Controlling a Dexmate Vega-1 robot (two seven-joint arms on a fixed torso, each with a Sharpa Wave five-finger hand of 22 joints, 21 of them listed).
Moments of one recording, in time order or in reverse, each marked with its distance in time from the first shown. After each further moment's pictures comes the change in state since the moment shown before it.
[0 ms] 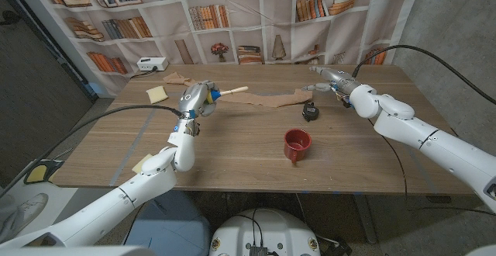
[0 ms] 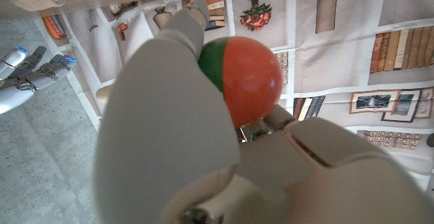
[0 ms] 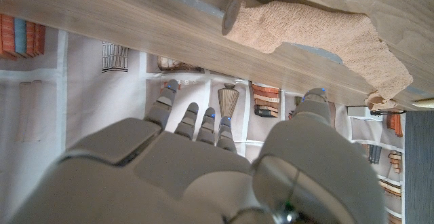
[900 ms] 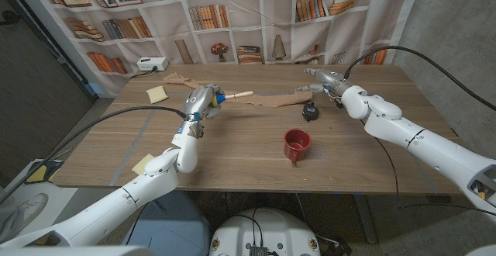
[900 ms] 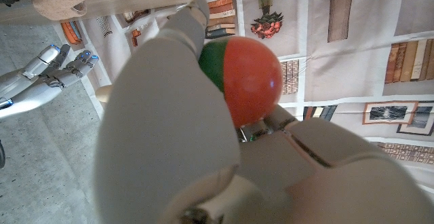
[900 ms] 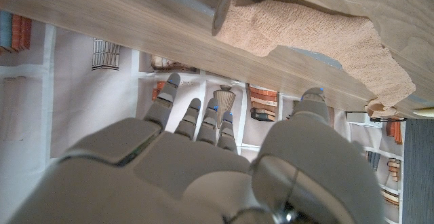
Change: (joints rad) left arm -0.012 -0.012 0.023 0.029 0.004 -0.033 -0.010; left_hand 0.006 -0.005 0.000 0.000 -0.004 -0.001 -0.003 0.000 -0.001 0.000 0.000 0.000 0.002 0.008 0.001 -0.008 -0.005 0.000 0.000 0.006 -0.001; right arm 0.044 0.059 -0.056 0.059 -0.053 -0.014 -0.012; right_hand 0.013 0.006 0.000 0.000 0.000 0.056 0.020 0.017 0.005 0.109 -0.044 0.044 0.018 0.032 -0.019 0.017 0.013 0.038 -0.003 -0.002 0.000
